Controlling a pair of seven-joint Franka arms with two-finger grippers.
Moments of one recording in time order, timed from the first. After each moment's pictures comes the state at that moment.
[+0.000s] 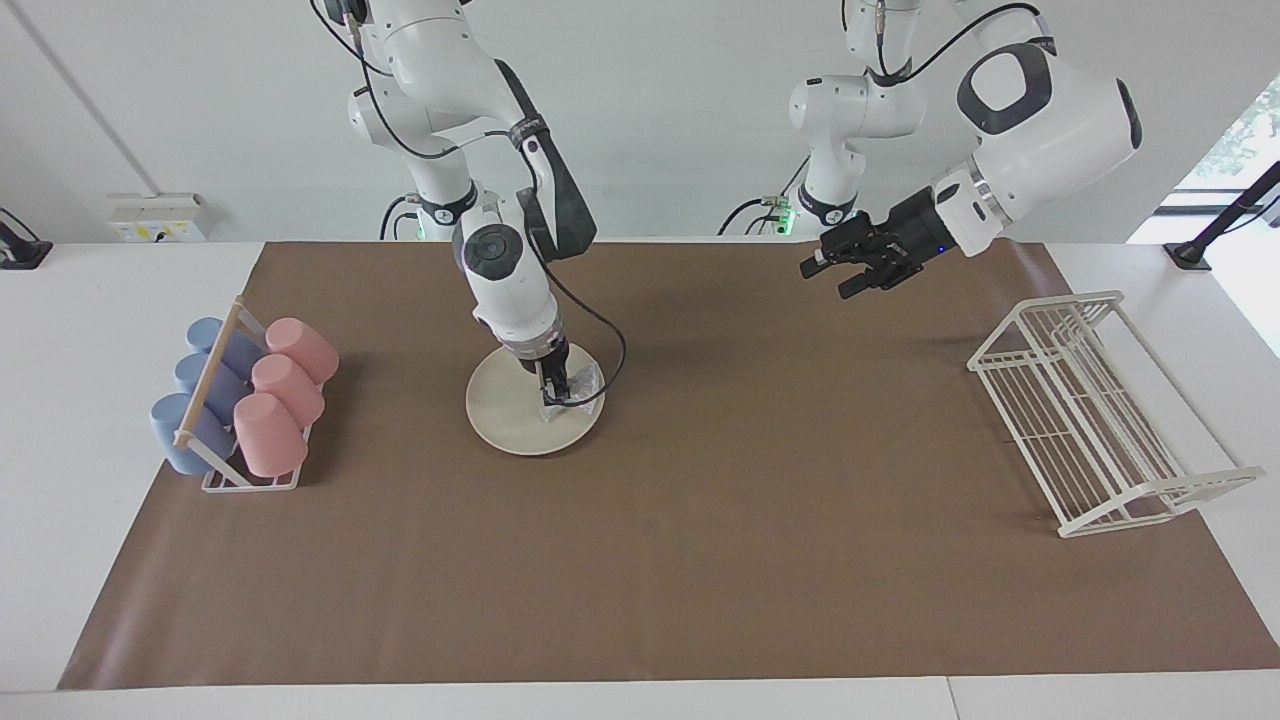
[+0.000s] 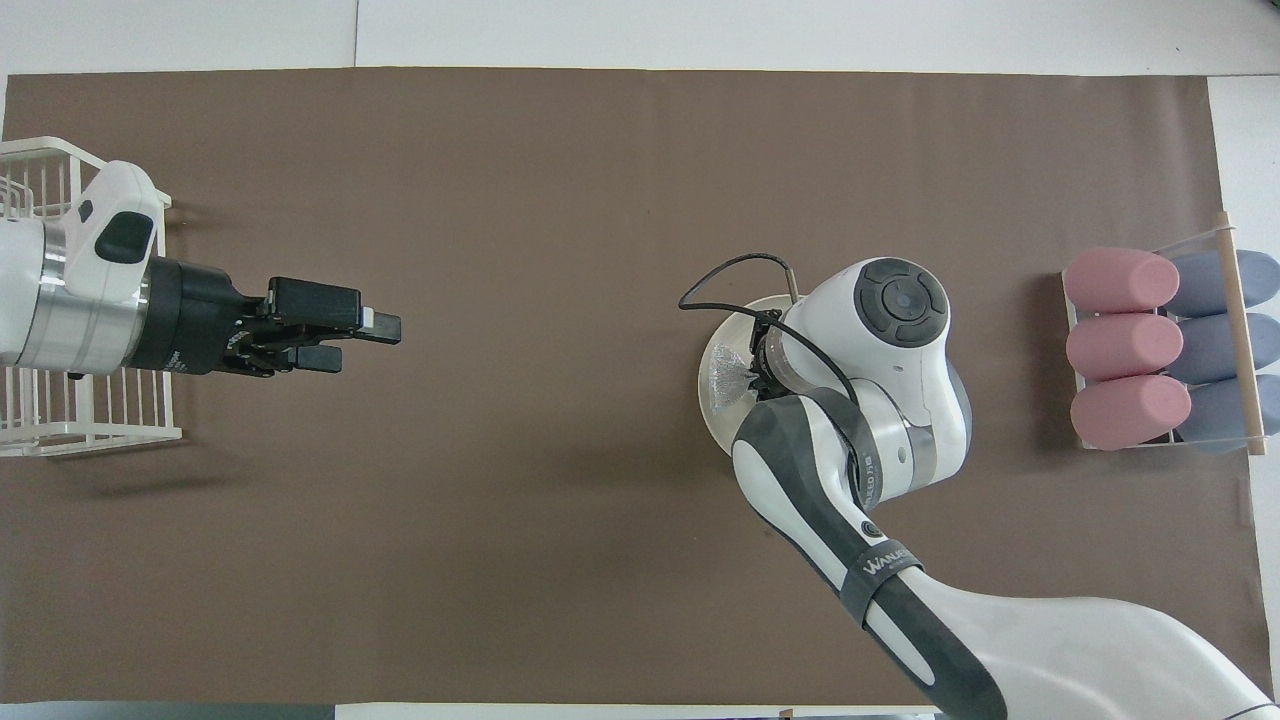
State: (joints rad) left arm -0.13 -0.09 -0.01 -1.90 -0.63 1.75 -0.06; right arm 0.44 0.24 -0.03 -2.07 0.21 2.30 1.76
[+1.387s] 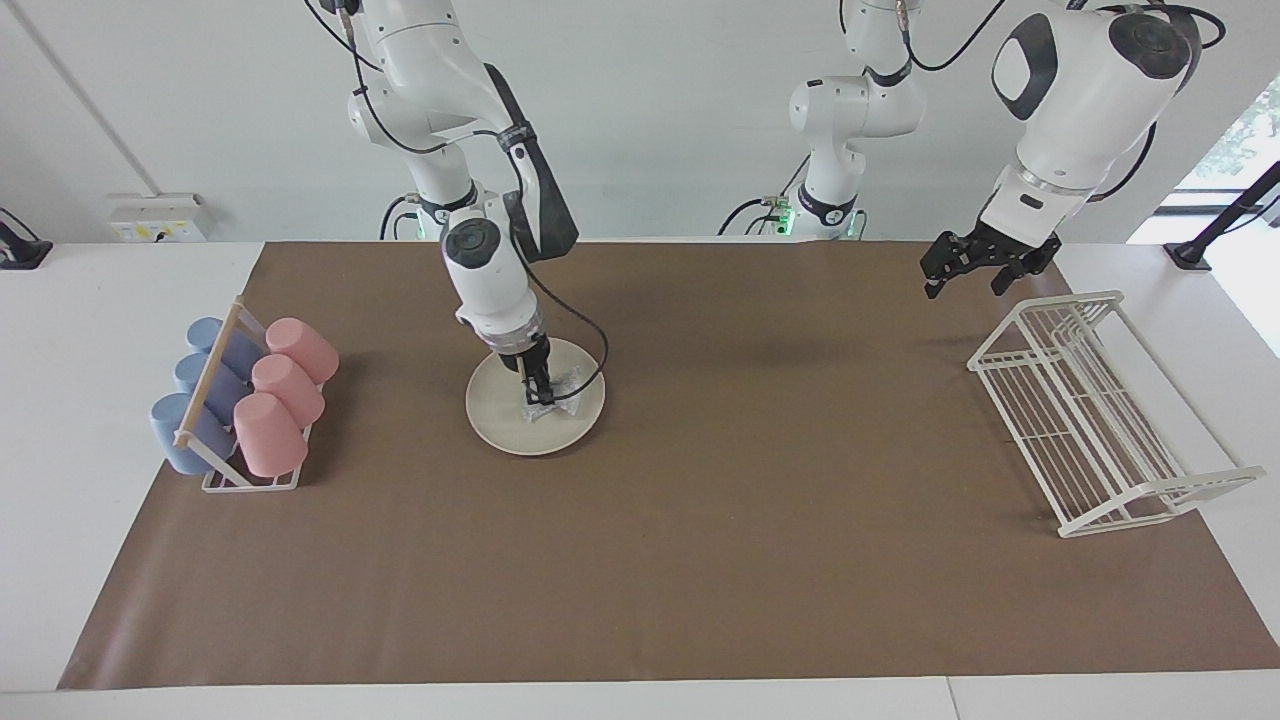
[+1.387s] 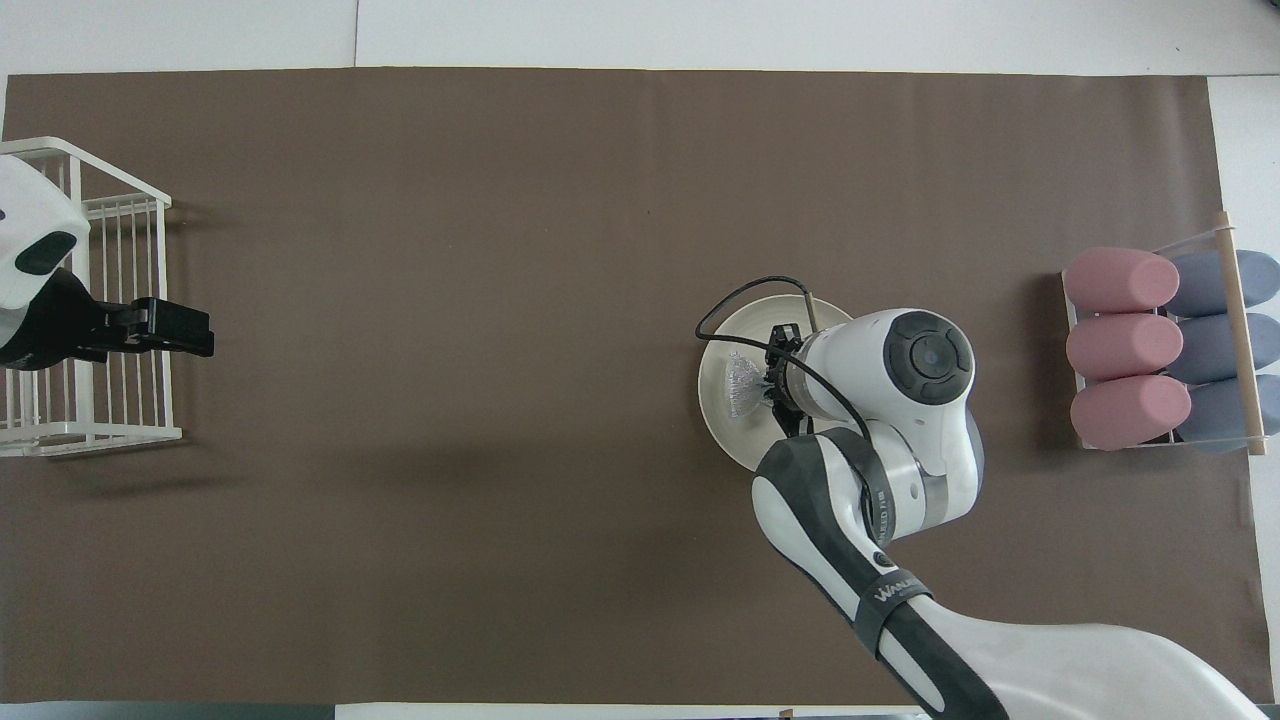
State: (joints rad) left arm -0.08 -0.09 -0.01 -1.81 -0.02 1.69 -0.06; right arm 0.45 0.19 -0.02 -2.21 0.22 2.49 1.74
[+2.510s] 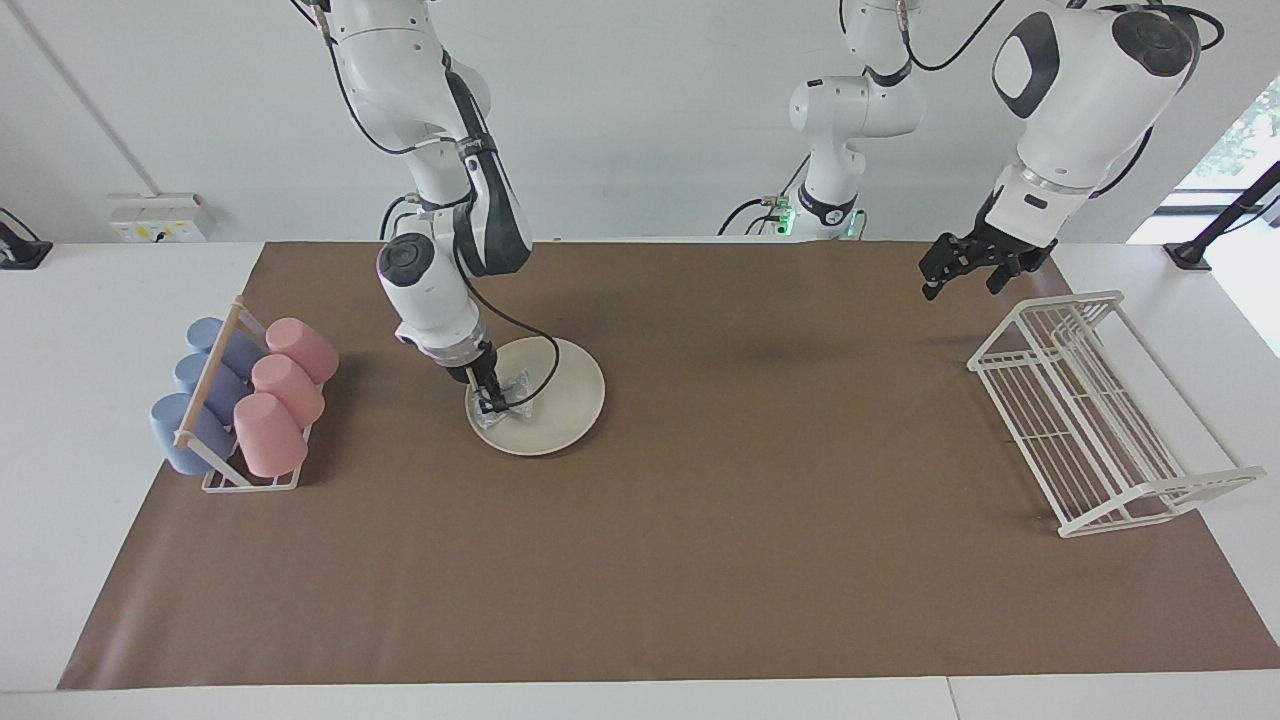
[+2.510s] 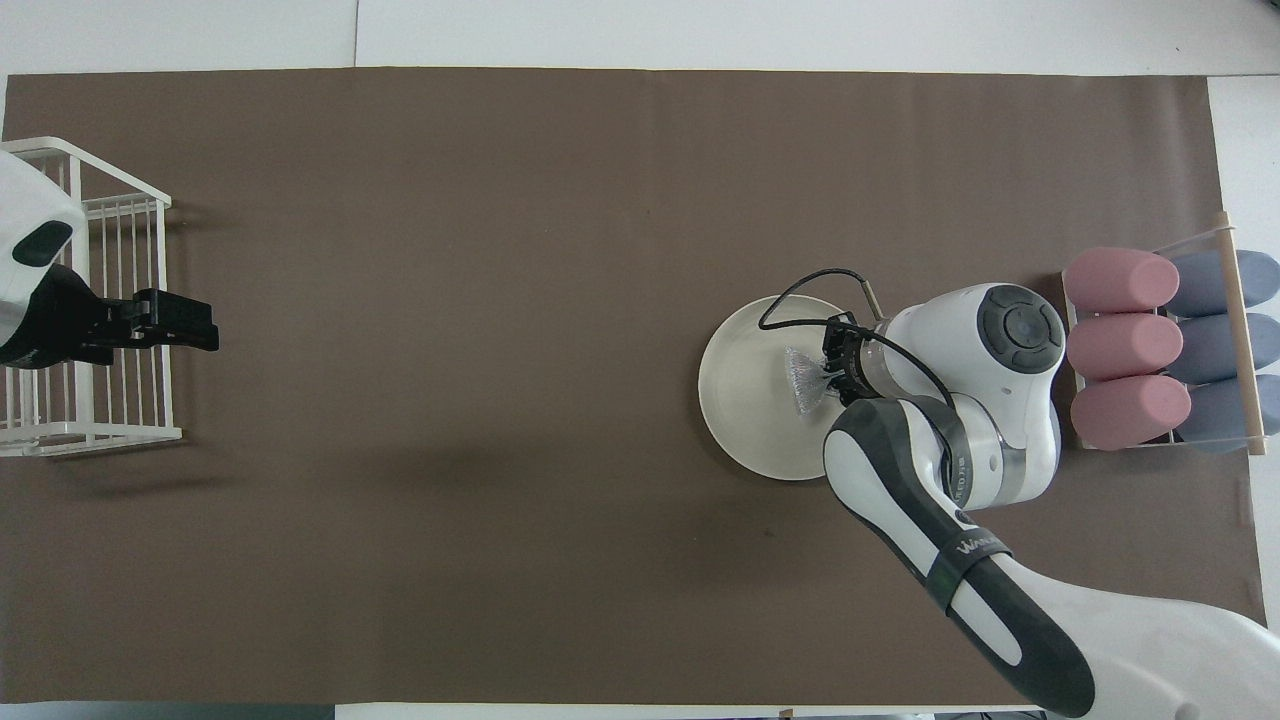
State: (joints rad) left arm -0.08 -0.09 -0.01 -1.81 -0.04 1.70 -0.13; right arm 0.26 0.18 -0.02 -2.22 0.22 2.41 1.33
